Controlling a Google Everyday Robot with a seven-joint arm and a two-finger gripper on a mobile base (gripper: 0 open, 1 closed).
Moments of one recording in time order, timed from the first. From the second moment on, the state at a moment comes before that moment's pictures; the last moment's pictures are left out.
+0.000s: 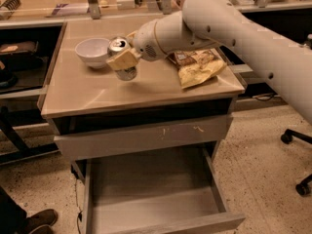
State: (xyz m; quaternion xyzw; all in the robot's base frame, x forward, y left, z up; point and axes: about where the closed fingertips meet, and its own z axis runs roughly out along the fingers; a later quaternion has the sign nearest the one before) arm 0.649 0.087 0.918 -0.55 0.66 0.25 0.45
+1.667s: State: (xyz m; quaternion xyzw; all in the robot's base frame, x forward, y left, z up) arm 0.694 0.113 0.875 -0.54 0.66 0.34 0.40
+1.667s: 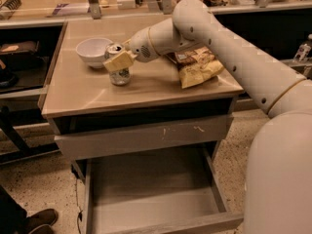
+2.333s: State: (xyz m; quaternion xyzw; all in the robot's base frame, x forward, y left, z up) arm 0.694 0.113 0.875 -0.54 0.66 0.34 0.39
